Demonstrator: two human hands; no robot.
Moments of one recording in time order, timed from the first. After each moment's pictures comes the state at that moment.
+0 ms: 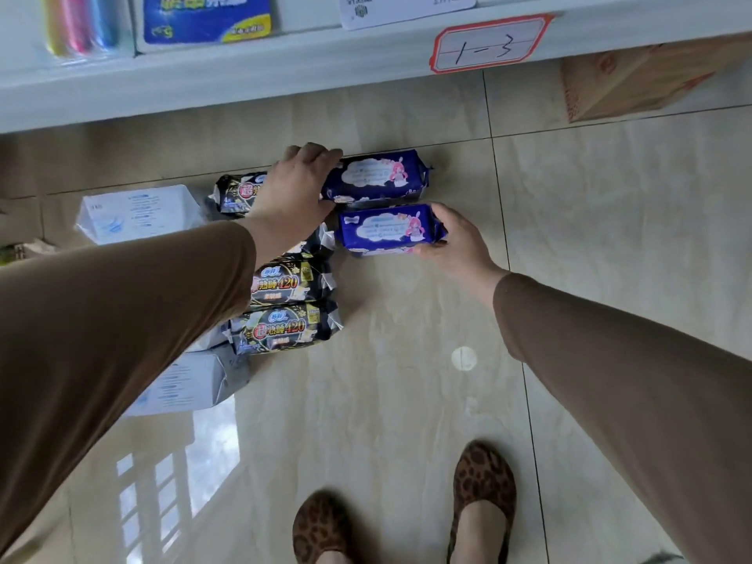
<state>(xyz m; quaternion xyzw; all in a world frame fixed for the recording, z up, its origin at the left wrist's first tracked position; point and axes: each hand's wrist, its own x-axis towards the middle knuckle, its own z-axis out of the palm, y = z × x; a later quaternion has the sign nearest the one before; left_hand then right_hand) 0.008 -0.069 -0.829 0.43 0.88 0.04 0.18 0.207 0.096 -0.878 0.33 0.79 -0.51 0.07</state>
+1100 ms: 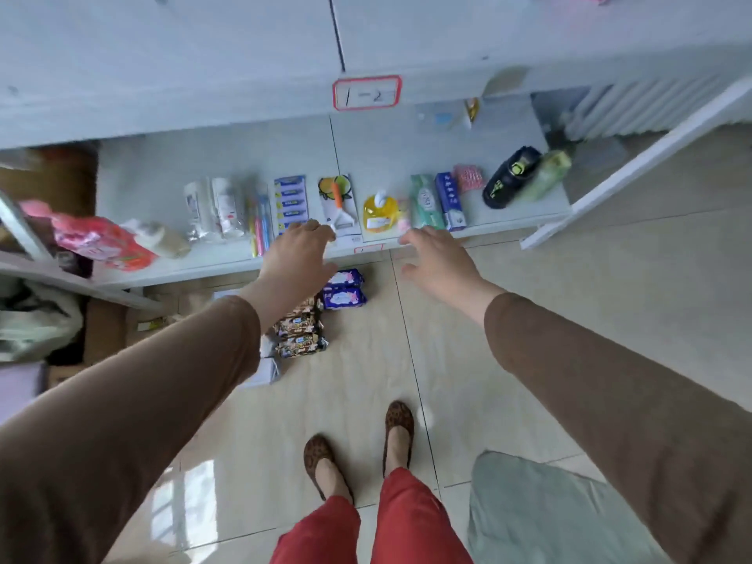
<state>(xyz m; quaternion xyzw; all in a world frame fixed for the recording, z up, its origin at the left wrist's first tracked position) 0.137 -0.087 -0.248 0.41 0.90 0.06 0.17 0.288 0.093 -0.250 0.24 0.94 -0.23 0.09</state>
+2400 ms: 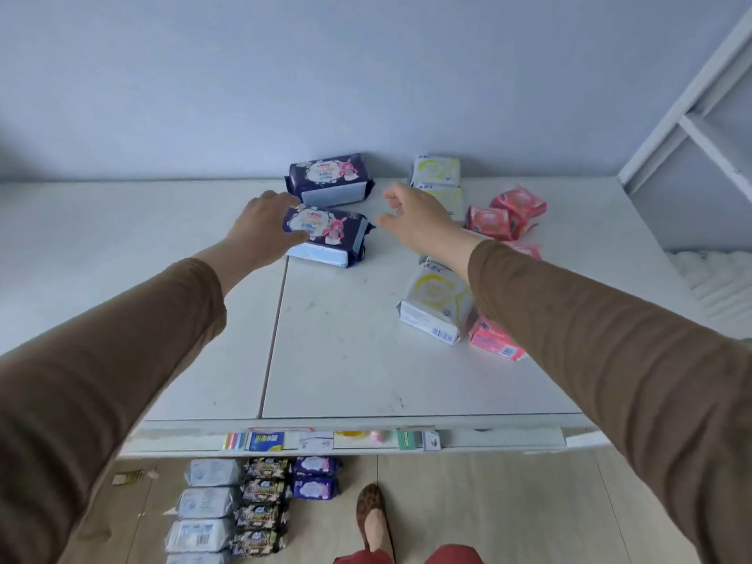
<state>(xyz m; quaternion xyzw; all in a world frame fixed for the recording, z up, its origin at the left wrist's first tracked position) -0.152 0.206 -0.015 0.29 0.94 0.16 0.06 -0.031 0.431 -0.005 0.15 0.94 -0.30 -0.03</state>
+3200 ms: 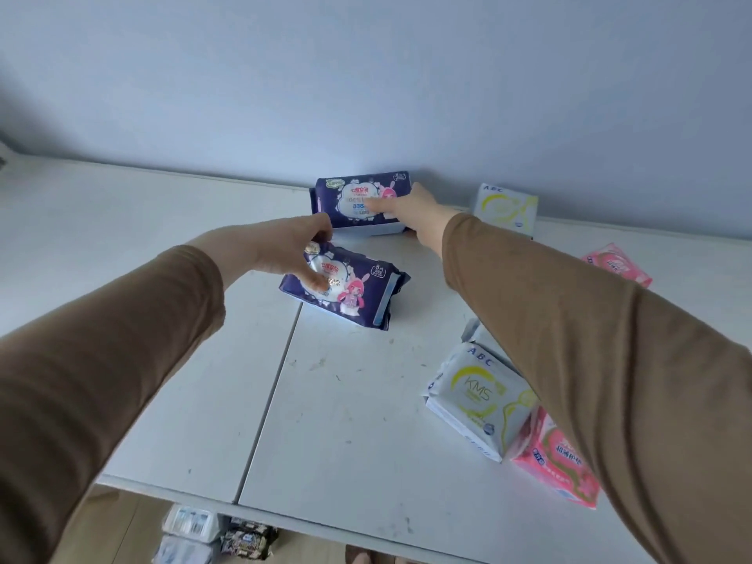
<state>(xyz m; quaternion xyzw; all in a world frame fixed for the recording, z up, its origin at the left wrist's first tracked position) -0.237 0.226 -0.029 0.29 0.90 0.12 0.29 -0.231 0.463 -0.081 0.24 0.74 -0.62 0.07</state>
